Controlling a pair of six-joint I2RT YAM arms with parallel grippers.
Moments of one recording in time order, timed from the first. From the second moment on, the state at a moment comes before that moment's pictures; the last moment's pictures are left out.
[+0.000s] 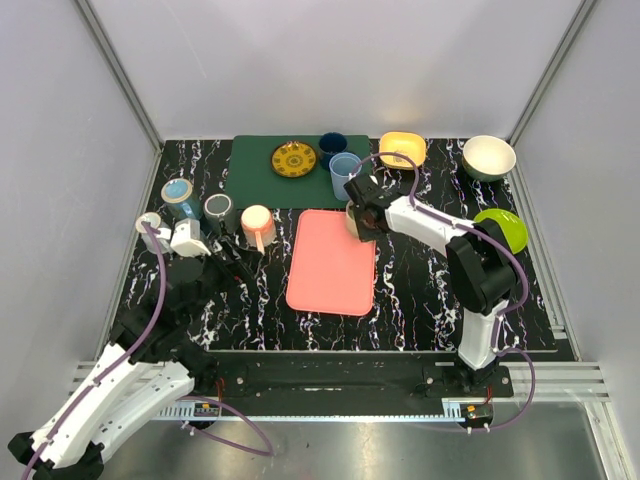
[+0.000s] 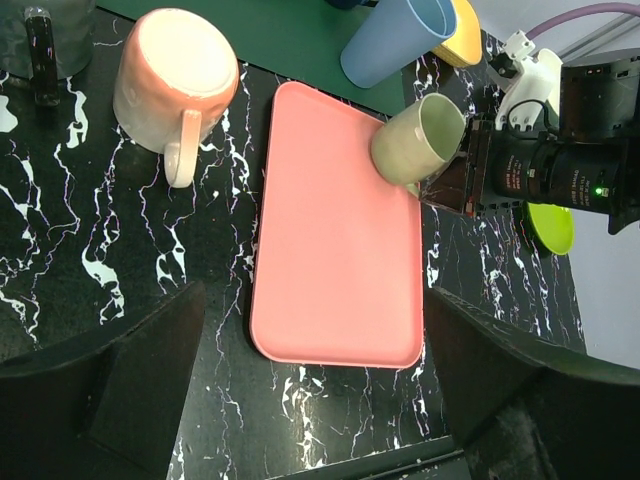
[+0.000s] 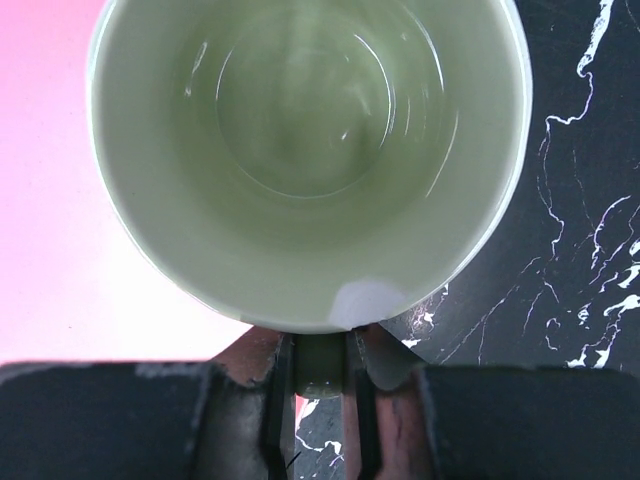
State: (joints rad) left arm -0.64 0.49 0.71 -0.60 -0.32 -0.77; right arm 0.60 1.90 1.40 -0.61 0.24 0.31
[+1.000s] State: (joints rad) left arm -0.37 1.32 0.93 -0.55 -0.25 -0.54; right arm 0.68 1.19 1.06 -0.46 0.13 0.45
